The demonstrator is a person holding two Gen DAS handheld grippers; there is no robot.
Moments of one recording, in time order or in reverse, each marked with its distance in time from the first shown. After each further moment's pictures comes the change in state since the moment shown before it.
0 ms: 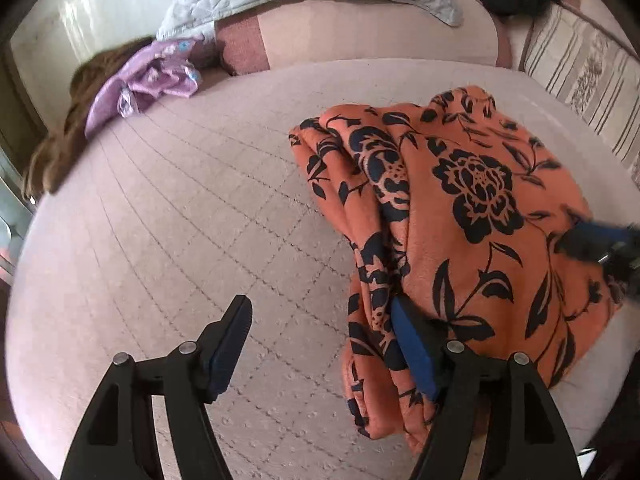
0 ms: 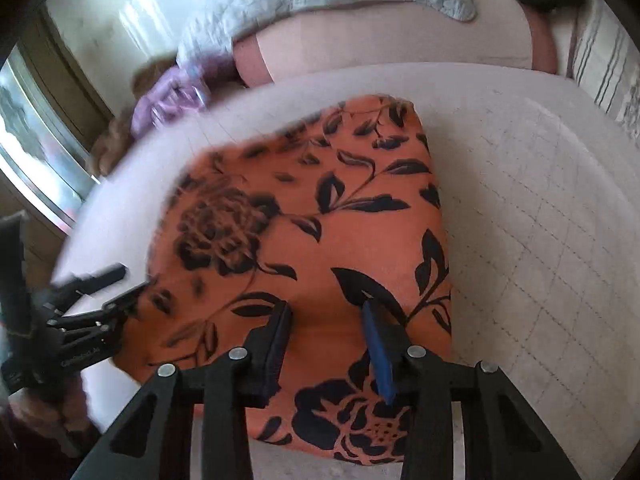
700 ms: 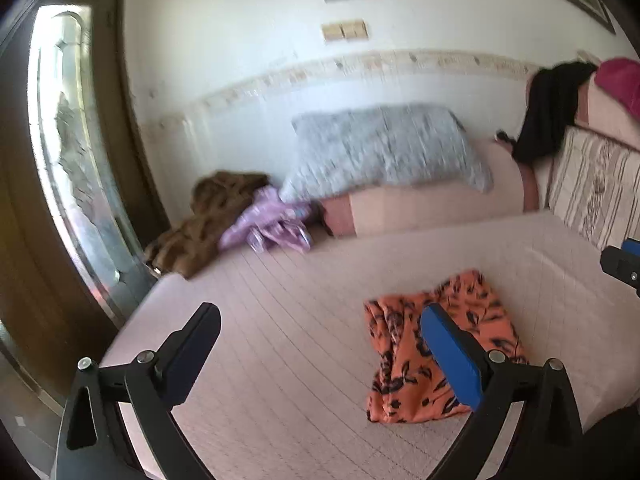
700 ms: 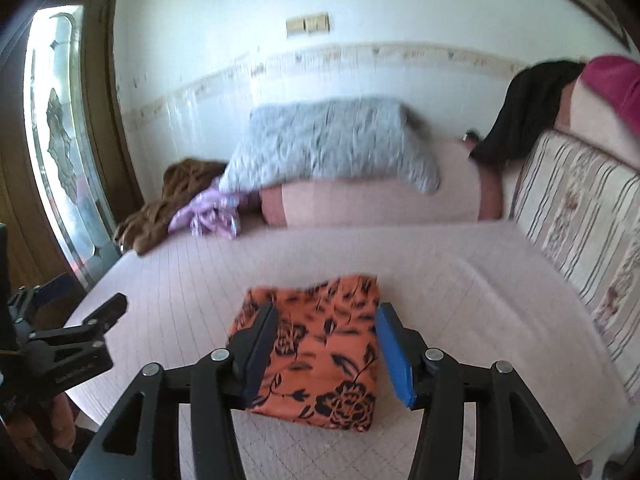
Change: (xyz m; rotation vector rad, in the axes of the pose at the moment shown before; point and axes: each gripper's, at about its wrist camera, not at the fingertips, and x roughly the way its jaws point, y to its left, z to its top) left arm -0.262 -0.018 -0.009 -0.144 -0.489 0.290; right arm -0.234 0.057 -0.007 -0.091 -0.468 -0.087
